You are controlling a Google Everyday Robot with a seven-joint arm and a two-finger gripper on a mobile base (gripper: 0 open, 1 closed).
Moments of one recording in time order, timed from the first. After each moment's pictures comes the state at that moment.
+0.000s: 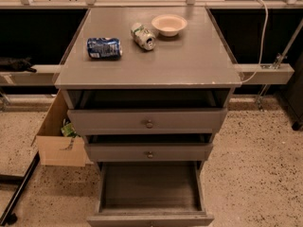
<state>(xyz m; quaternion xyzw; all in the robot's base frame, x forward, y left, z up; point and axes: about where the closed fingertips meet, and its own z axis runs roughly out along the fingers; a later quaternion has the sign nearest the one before) 0.127 -0.371 0.858 -0.54 0.84 0.01 0.10</state>
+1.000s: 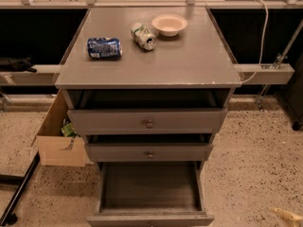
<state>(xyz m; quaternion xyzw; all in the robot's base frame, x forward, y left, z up) 0.184 -0.231 0.770 -0.62 0.78 0.10 0.06</state>
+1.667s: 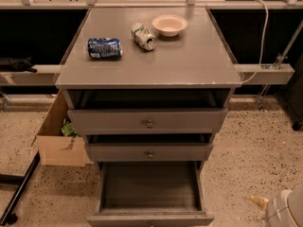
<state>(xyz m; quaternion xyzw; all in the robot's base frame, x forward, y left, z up) 0.218 -0.204 0.745 -0.61 0.78 0.13 0.04</state>
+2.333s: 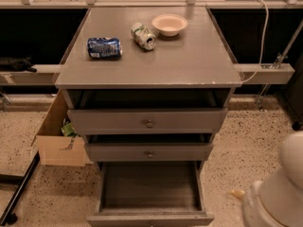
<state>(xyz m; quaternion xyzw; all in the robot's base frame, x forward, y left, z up) 0.235 -0.183 0.725 -0.61 0.78 0.14 0.03</state>
